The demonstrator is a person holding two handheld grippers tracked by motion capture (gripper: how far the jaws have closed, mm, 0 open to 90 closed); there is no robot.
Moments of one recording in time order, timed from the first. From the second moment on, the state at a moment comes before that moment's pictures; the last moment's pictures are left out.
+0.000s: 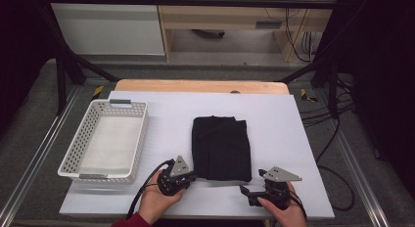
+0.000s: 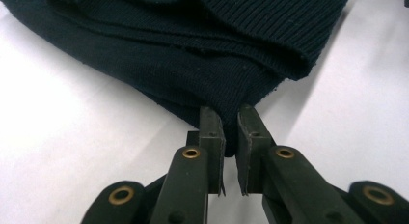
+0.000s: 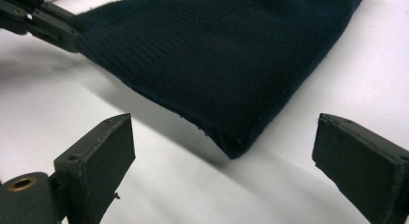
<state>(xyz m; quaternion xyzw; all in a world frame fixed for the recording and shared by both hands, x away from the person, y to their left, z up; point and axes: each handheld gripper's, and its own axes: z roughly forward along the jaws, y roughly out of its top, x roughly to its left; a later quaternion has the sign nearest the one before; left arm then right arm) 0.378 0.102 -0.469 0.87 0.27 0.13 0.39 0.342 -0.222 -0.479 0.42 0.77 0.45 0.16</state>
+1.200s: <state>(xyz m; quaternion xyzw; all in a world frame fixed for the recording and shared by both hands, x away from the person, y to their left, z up) 0.345 0.120 -0.468 0.88 0.27 0.11 0.38 0.326 -0.192 -0.484 0.38 0.81 0.42 0.15</state>
